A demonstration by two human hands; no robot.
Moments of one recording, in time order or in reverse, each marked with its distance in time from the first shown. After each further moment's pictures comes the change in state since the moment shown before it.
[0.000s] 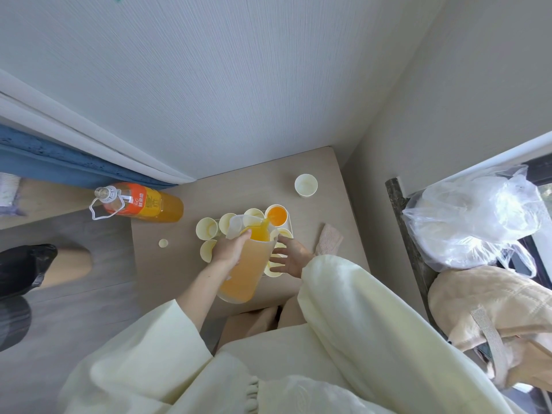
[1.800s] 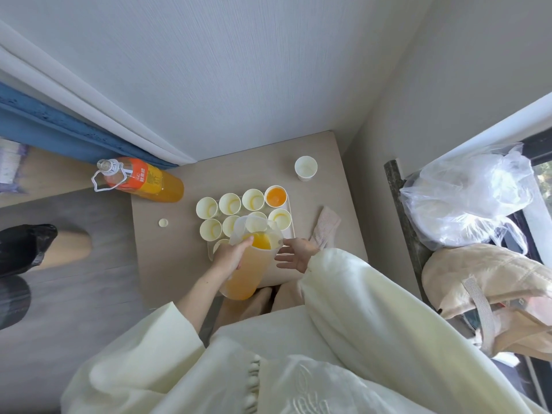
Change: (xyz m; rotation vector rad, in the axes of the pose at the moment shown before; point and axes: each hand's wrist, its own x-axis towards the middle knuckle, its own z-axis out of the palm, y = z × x) left_hand -0.014 -0.075 0.013 -0.004 -0.105 0.071; right_hand -0.006 0.044 -0.026 -0.111 0.149 0.035
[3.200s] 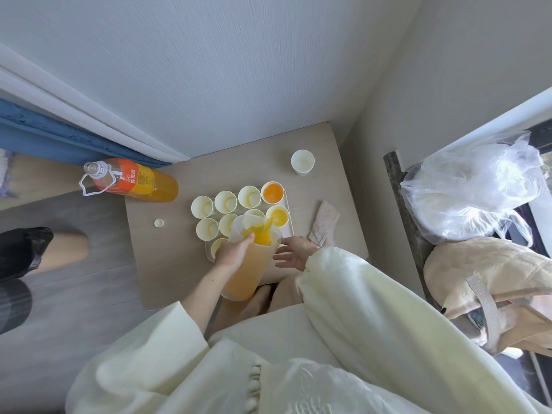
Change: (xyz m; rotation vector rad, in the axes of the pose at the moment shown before) left_hand 0.005 0.014 0.013 0.051 0.017 -0.077; right_hand 0.016 0.000 -0.002 -0.020 -0.018 0.041
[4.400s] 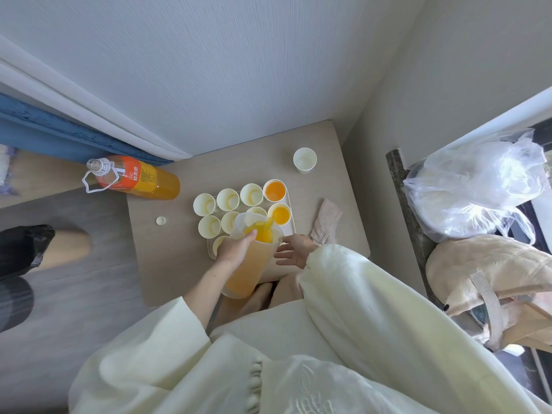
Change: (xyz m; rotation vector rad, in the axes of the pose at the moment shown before) left_hand -0.003 0.002 -0.004 0.011 0.012 0.008; right_hand -0.001 0.001 0.006 0.002 0.011 -0.006
